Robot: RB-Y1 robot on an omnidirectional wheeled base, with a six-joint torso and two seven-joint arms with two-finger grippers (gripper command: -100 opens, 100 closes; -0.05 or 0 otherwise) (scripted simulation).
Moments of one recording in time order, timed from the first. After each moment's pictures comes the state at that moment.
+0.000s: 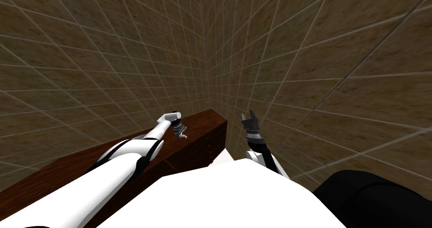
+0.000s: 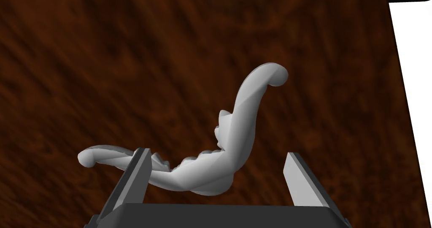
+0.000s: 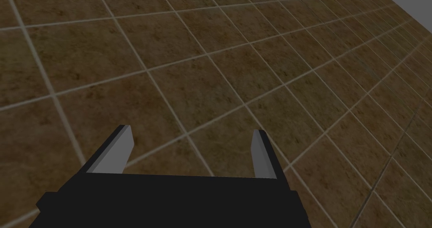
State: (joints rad) left arm -0.87 0.59 -0.07 -0.78 0.56 1.65 -0.17; right arm 0.53 -0.04 -0.02 -2.28 -0.04 -0.50 -0.14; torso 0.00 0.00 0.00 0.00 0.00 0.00
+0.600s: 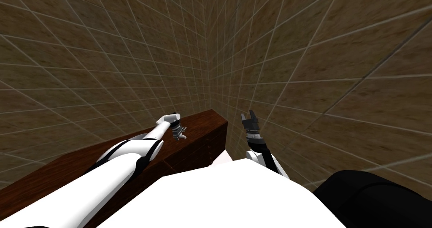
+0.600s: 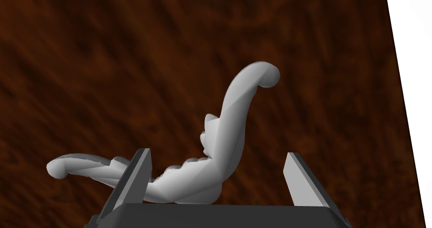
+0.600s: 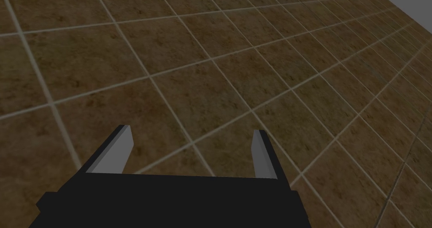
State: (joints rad) left arm -0.87 0.59 -0.06 -0.71 0.55 1.64 -0.23; right arm 0.53 -0.04 -0.02 -2.28 -0.03 -0.50 -0.14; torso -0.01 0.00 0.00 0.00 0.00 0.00
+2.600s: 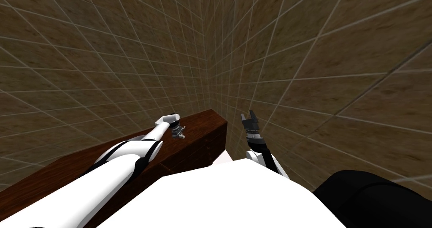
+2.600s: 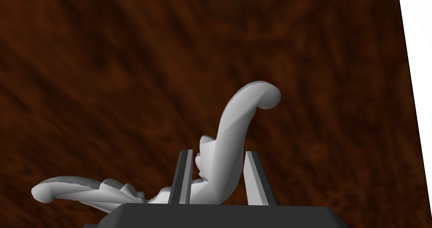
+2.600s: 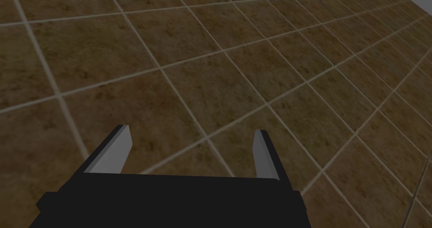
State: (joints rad) left arm -0.86 0.60 -0.05 -0.72 0.55 1.63 -0.26; right arm 0.53 -0.04 -0.02 -2.28 -0.04 -0.50 -0.14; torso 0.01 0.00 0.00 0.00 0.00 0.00
